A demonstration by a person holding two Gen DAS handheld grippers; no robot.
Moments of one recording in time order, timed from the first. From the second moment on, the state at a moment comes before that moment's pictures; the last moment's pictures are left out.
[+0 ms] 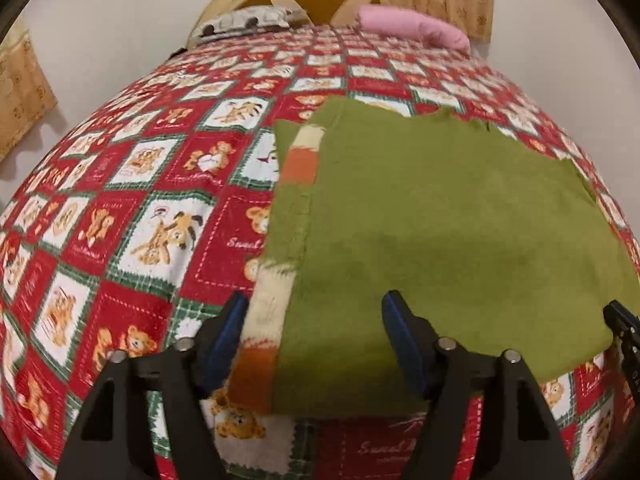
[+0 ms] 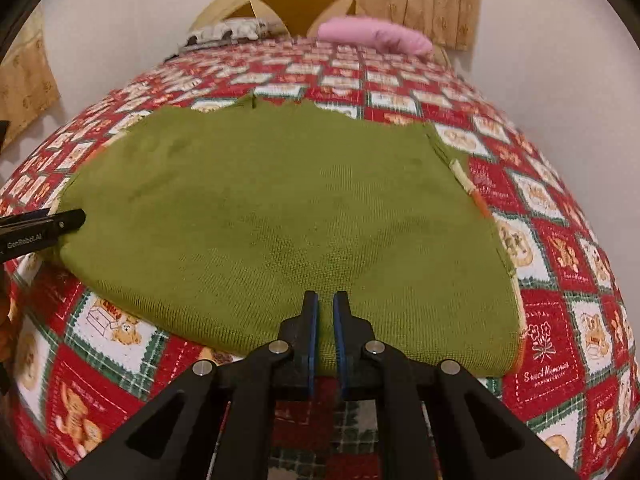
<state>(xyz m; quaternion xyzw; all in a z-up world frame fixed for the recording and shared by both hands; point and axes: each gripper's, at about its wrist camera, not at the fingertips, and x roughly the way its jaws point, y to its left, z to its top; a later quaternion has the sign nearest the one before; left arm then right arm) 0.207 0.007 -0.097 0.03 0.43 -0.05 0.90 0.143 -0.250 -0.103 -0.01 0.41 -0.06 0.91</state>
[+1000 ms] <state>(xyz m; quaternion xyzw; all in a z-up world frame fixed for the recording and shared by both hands) 0.168 0.026 -0.100 -0.11 0.43 -0.06 0.89 0.136 -0.222 -0.104 0.06 0.40 0.02 0.91</state>
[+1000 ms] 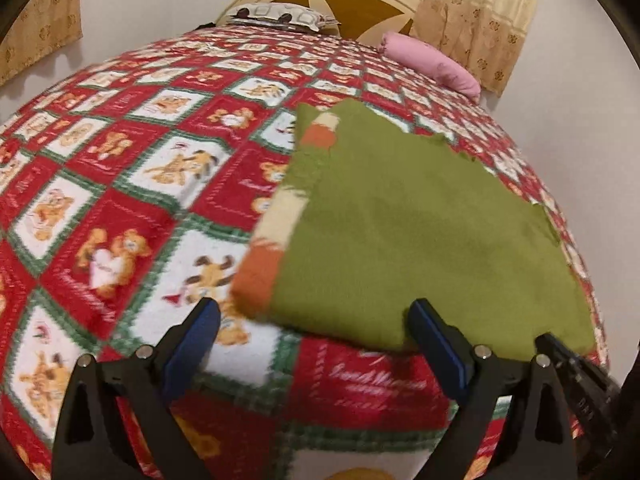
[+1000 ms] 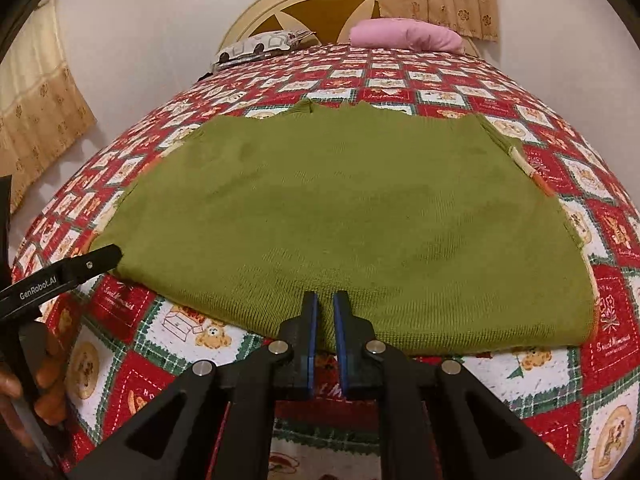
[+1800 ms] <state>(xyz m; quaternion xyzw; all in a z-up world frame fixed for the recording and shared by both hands) 0.194 0.019 -0.101 -0.19 0.40 -0.08 0.89 0.142 -0.222 -0.100 0.05 0.41 0.02 0.91</state>
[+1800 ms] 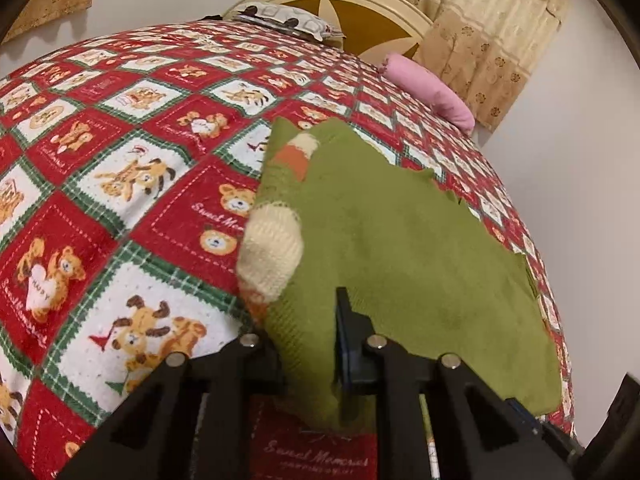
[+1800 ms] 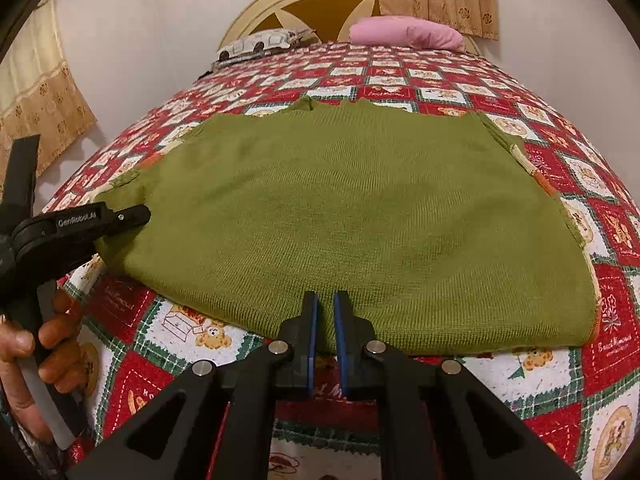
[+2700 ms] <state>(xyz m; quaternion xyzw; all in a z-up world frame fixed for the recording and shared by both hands) 0.193 0.045 -0.119 -0.30 0.38 -0.10 0.87 0.365 -0.012 -0.101 -0.09 0.49 0.20 0.84</state>
